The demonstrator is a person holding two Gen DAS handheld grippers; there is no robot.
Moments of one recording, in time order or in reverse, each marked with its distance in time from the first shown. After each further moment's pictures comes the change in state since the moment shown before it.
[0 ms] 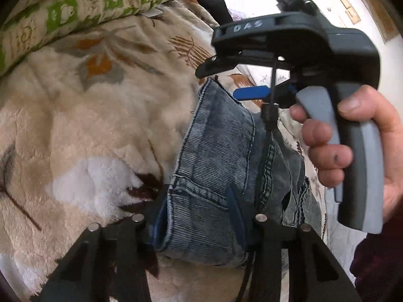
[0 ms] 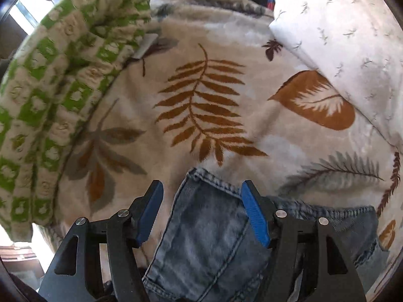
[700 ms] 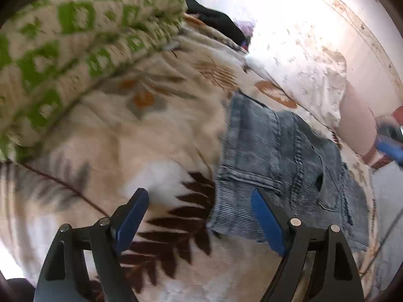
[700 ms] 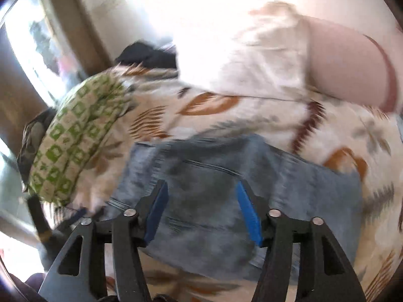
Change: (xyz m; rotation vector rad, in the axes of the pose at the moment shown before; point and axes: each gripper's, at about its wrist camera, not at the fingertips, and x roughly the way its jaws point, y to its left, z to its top) left arm -0.032 -0.004 -0.015 0.178 -0.103 0.281; right arm -0.157 -0.099 -0.171 0.182 -0.406 0.051
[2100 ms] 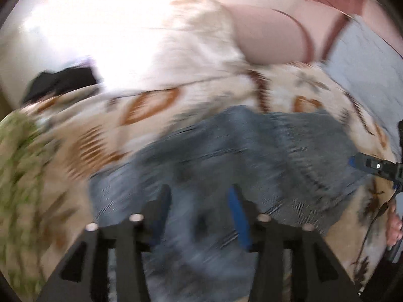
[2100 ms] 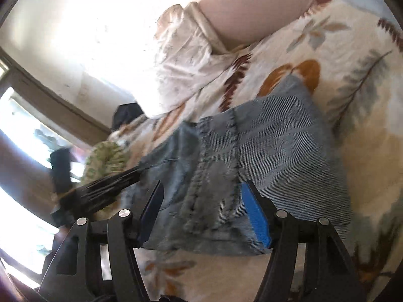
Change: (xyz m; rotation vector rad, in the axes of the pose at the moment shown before) left arm 0.011 -0.178 0.030 0.723 0.036 -0.071; right arm -0.027 -0.193 -0.146 0.531 -0.226 0.187
